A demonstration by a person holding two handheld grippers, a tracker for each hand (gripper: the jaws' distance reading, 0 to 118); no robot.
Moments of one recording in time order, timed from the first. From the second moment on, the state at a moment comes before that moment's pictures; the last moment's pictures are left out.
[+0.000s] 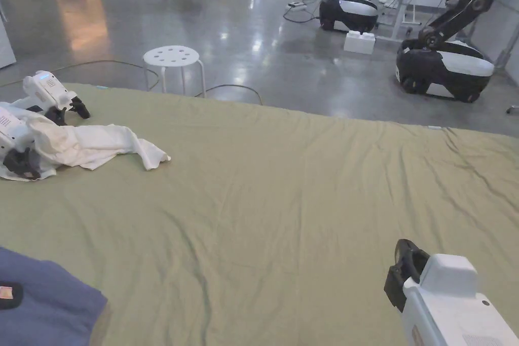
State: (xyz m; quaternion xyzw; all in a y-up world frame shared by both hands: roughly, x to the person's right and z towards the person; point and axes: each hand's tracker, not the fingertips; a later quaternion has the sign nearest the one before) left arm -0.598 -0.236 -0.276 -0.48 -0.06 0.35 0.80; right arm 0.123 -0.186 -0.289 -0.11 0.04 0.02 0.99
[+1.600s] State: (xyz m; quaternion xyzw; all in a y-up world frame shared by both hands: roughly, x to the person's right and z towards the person) left arm -0.228 -0.185 -0.293 -0.13 0.06 -0.01 0.99; right arm 0.157 -0.186 -0.303 -0.11 0.00 0.00 0.99
